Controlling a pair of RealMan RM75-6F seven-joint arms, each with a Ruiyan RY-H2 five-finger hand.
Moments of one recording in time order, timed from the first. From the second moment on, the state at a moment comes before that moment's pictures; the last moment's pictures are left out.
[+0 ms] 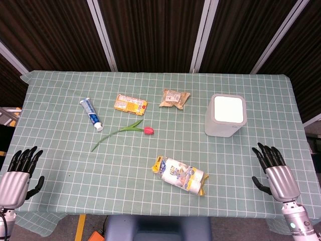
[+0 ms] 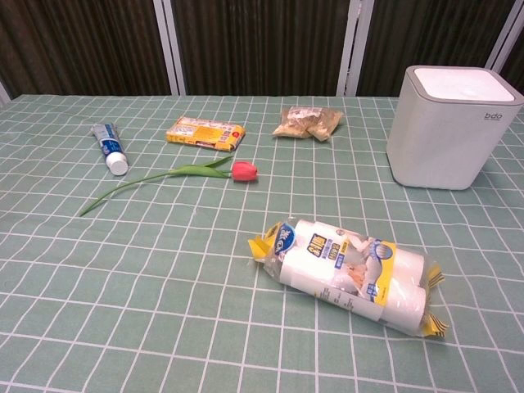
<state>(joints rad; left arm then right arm) -0.09 -1.17 -0.02 -1.55 1.61 1.56 0.10 0.10 -1.17 0.00 -1.61 -1.60 1.45 -0.09</state>
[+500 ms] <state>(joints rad) -0.09 -1.15 -0.02 -1.56 1.62 1.58 0.08 0.24 -1.17 0.12 -1.65 -1.40 1.25 -0.12</state>
